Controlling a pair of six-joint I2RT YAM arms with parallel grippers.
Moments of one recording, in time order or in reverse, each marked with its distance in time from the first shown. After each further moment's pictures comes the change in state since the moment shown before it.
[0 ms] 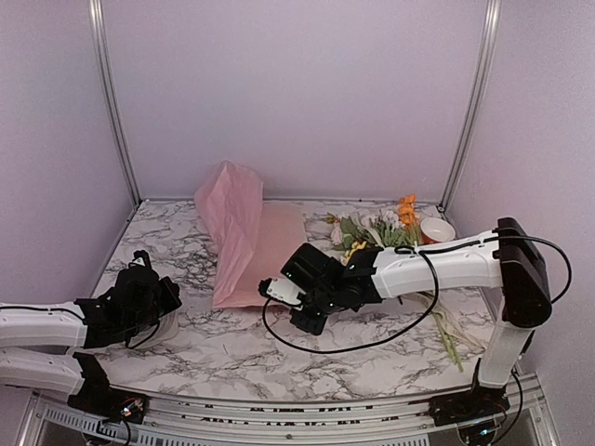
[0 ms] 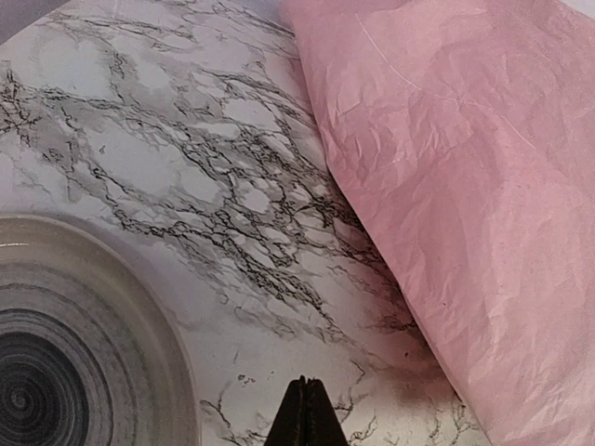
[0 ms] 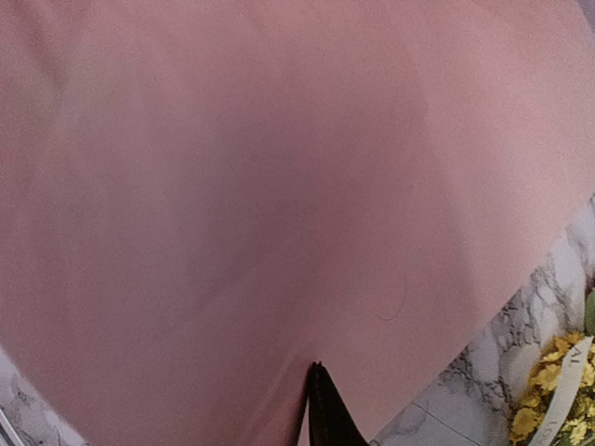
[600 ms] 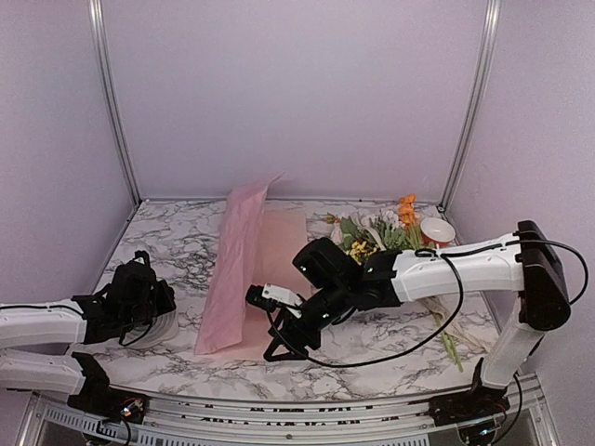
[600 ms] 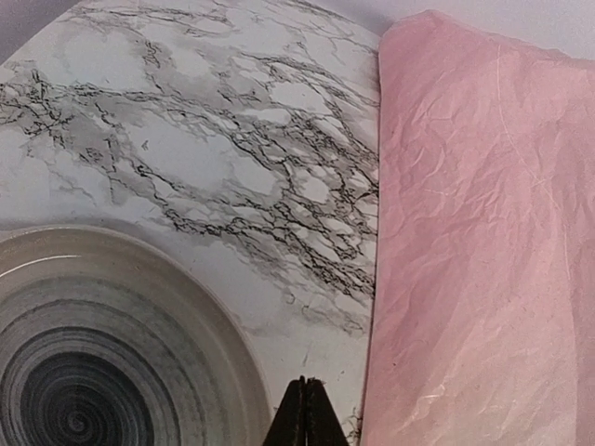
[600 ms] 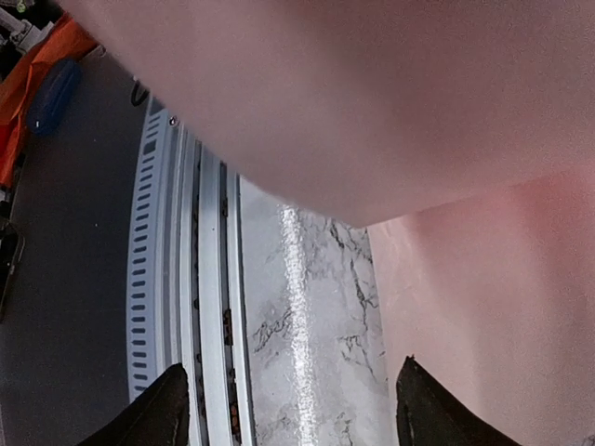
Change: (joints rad) left arm 0.117 0.013 0.003 -0.079 0.089 0.113; right arm 0.004 -0.094 -0.103 0.165 -0.735 0.154
